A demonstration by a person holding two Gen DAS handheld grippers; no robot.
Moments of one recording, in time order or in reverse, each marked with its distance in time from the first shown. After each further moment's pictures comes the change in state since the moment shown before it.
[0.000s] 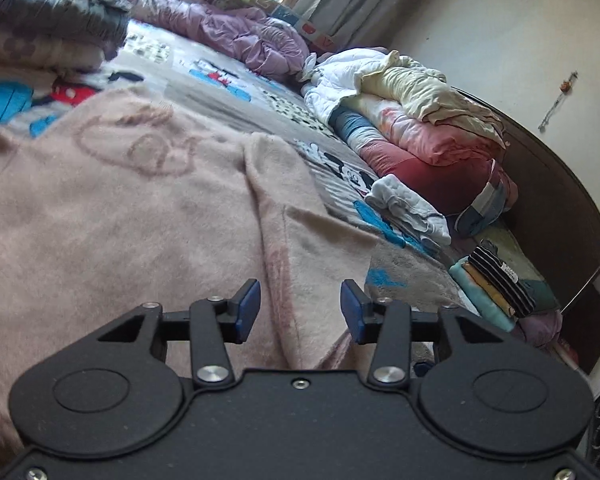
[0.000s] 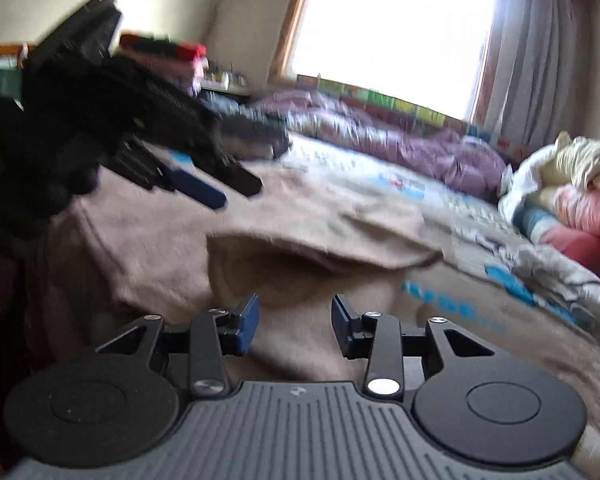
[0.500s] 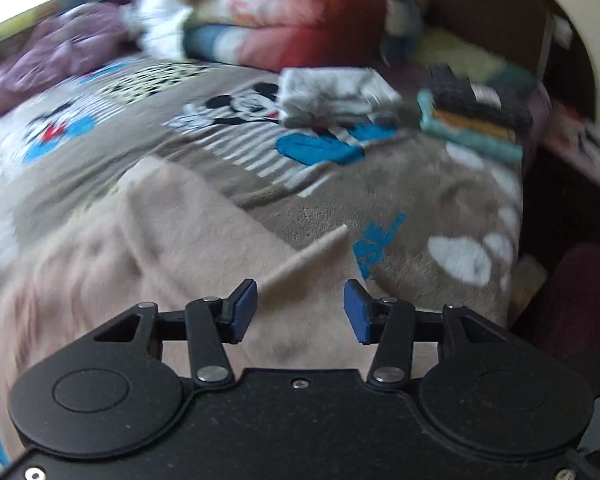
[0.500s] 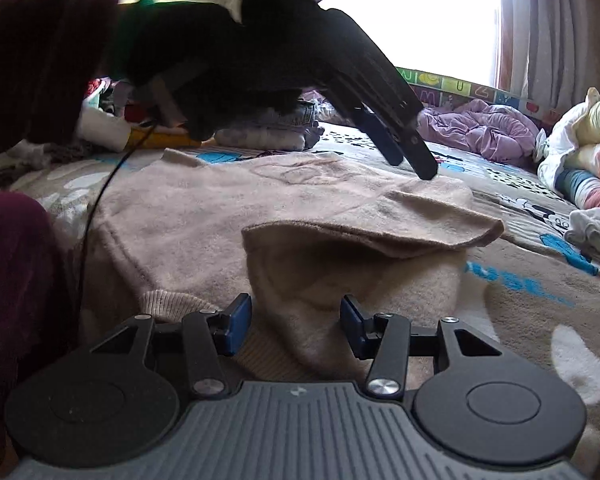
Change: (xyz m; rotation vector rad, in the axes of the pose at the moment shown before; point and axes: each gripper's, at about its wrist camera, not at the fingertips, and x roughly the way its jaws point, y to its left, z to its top) left arm 0.149 -0.071 0.097 0.737 0.432 -0.149; right arm 0.034 -0.006 -0.005 0.117 0.070 0.127
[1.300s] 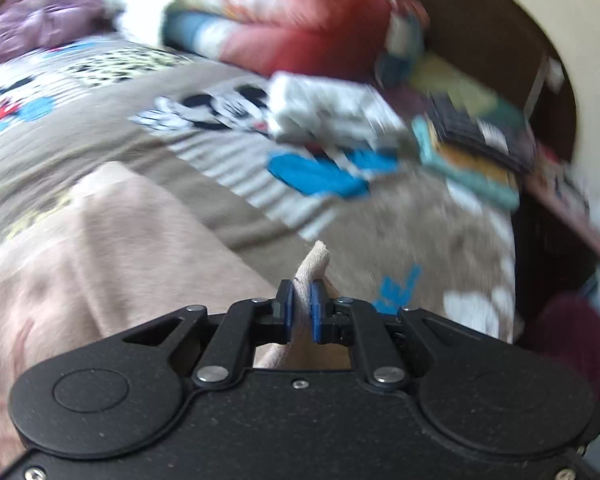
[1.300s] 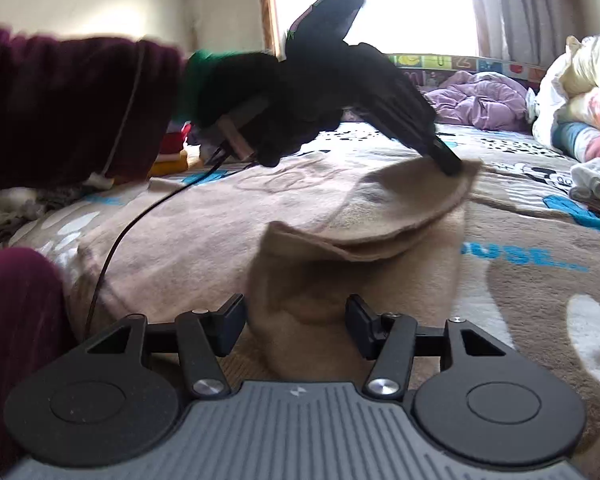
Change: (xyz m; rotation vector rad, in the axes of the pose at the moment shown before) left arm 0.045 0.065 0.004 -0.247 -0.126 -0.138; right arm 0.015 -0.028 -0.001 0.175 -0.014 0.041
